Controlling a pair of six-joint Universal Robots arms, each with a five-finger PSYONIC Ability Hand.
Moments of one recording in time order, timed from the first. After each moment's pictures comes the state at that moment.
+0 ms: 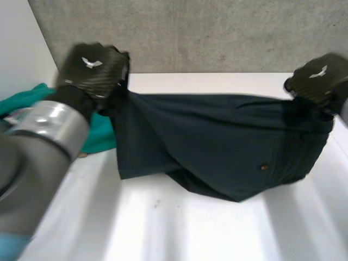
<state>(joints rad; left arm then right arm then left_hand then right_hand) 4.09 -1.64 -1.50 3.20 -1.71 3.48 1.87 -1.49 1.31 0.48 1.52 2.35 1.14 1.20 1.19 1.20 0.98 1.10 1.18 1.19 1.20 1.01</state>
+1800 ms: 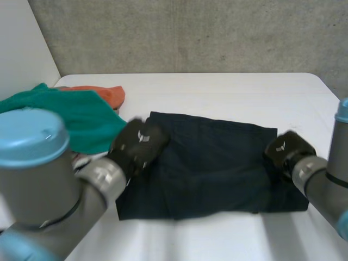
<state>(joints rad) 4.07 -1.84 -1.61 3.21 -1.49 3.62 1.91 -1.28 1.65 0.13 1.61 2.24 1.15 1.20 1.20 1.20 1.01 1.10 1.18 1.19 1.20 1.03</state>
